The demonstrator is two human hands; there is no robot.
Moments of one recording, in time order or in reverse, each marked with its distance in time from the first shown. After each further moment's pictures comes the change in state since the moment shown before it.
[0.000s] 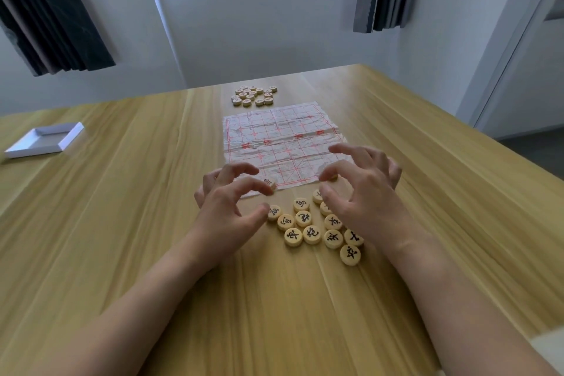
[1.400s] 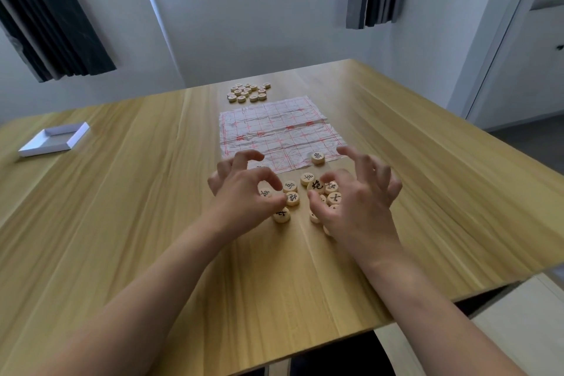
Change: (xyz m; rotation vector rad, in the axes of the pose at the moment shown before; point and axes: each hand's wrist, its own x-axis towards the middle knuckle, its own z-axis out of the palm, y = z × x) left_hand -0.005 0.042 0.008 0.201 -0.122 -0.069; right_hand -0.054 -0.021 -0.002 -0.134 0.220 0.118
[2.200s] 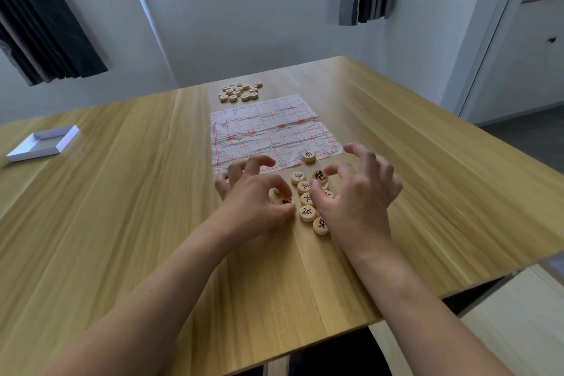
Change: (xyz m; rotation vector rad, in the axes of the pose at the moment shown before) left_hand 0.001 0.019 0.015 0.060 -0.120 0.030; right_hand 0.003 0.006 0.002 -0.017 0.095 0.155
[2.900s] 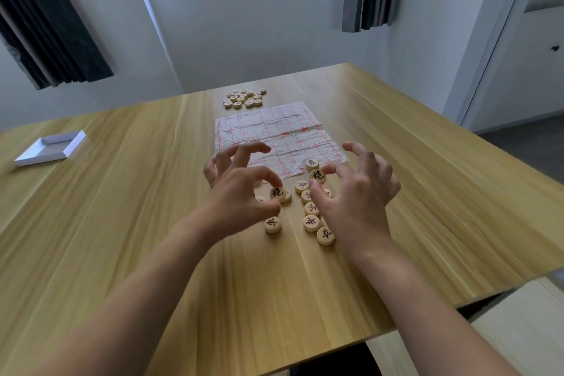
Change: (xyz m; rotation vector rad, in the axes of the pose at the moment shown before) left_hand 0.008 -0.020 -0.025 -0.005 0.162 0.186; right_hand 0.014 -0.007 -0.002 0.032 -0.057 -0.008
